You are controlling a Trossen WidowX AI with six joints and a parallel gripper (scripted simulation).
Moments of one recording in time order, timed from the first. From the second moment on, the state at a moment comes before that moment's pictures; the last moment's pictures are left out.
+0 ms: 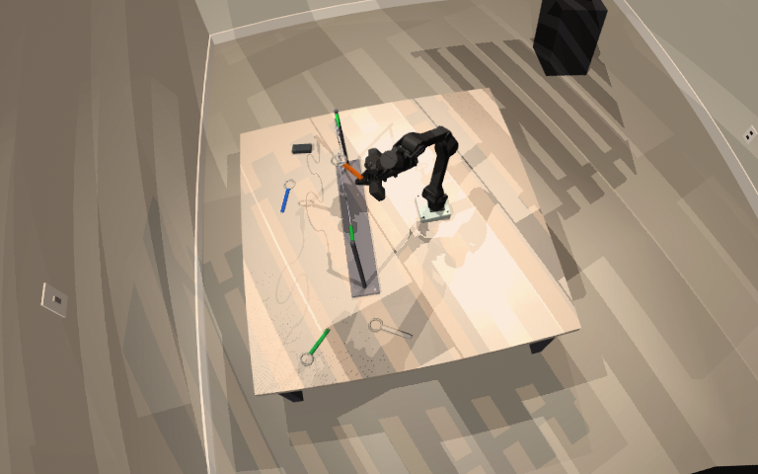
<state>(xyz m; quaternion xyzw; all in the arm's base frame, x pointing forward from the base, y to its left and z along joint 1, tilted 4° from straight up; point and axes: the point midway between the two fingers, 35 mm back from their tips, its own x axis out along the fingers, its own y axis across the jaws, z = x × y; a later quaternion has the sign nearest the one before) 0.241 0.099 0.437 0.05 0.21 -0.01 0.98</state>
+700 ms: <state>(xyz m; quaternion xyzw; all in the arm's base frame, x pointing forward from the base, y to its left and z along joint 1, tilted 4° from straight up) 0.242 0.090 0.437 -0.08 0.20 -0.05 0.98</state>
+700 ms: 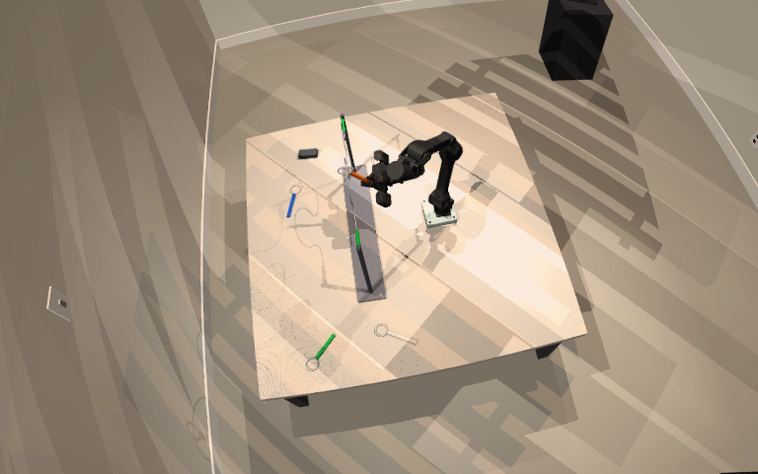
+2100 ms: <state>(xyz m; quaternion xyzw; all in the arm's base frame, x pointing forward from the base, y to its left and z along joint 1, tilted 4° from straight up) 0.245 0.075 0.441 -0.34 0.17 -0.12 0.92</state>
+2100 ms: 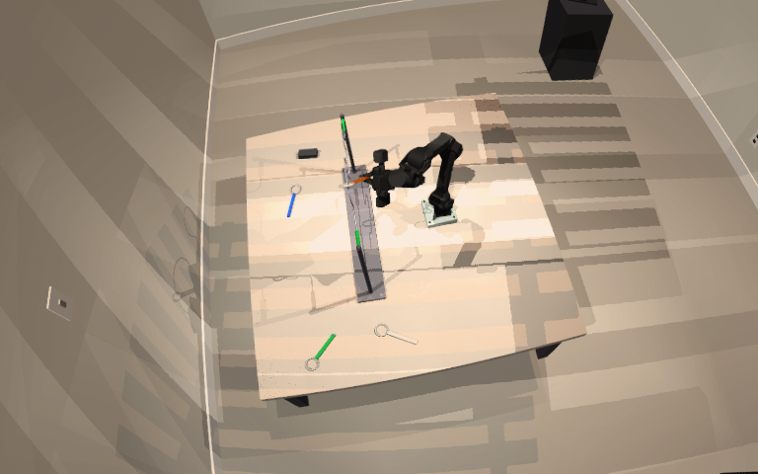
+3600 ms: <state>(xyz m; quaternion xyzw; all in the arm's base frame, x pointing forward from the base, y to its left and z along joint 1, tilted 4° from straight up) 0.245 0.063 0.458 -0.58 0.11 -0.19 0.78</state>
